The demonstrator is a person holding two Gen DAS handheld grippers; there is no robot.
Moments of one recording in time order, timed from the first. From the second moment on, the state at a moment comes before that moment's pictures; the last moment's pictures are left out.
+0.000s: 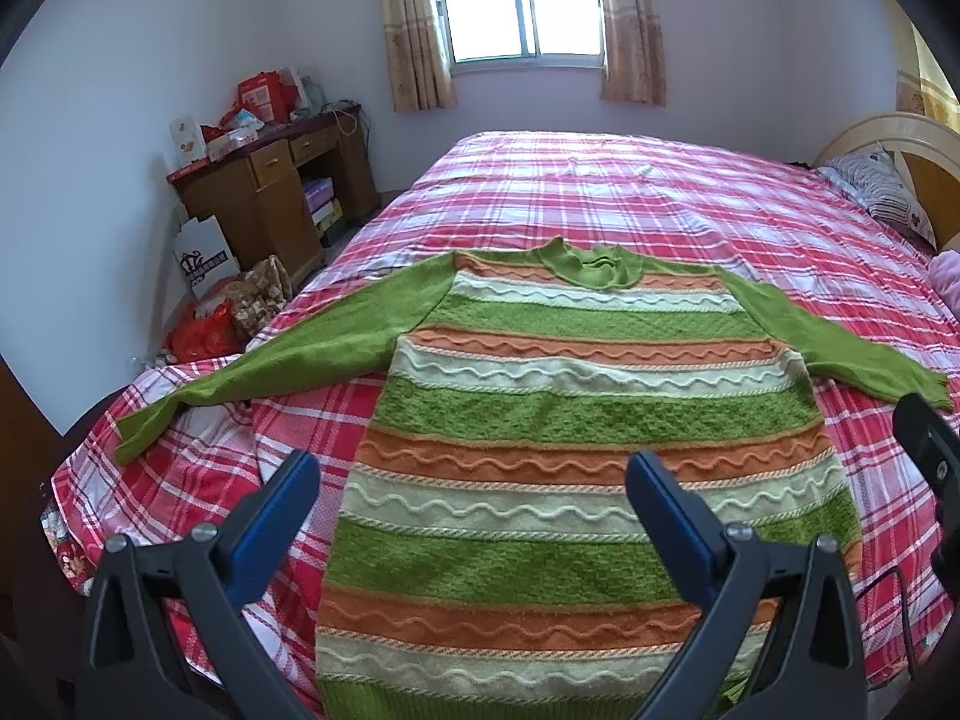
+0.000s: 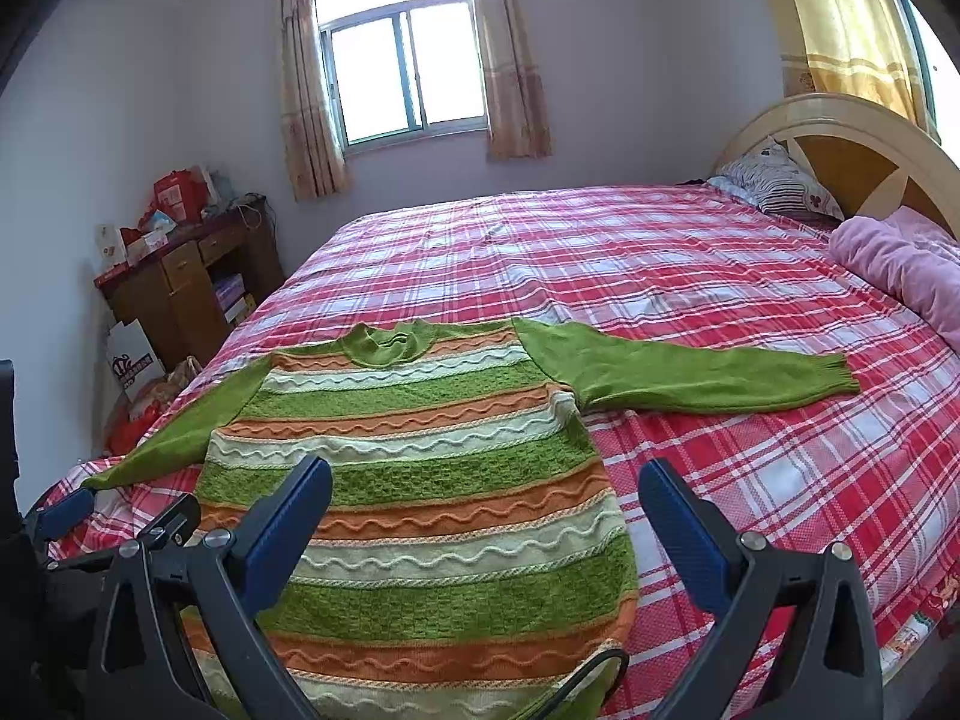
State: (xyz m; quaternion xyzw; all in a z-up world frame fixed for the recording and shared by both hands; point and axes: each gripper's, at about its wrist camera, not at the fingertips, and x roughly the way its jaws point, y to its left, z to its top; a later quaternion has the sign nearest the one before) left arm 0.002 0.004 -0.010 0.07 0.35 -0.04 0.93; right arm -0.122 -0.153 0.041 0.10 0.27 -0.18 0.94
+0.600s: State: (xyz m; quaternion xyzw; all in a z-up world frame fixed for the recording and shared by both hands) left arm 0.009 0.005 -0.016 0.07 0.36 -0.04 0.93; right arm -0.101 -0.158 0.034 0.09 0.29 -0.19 0.93
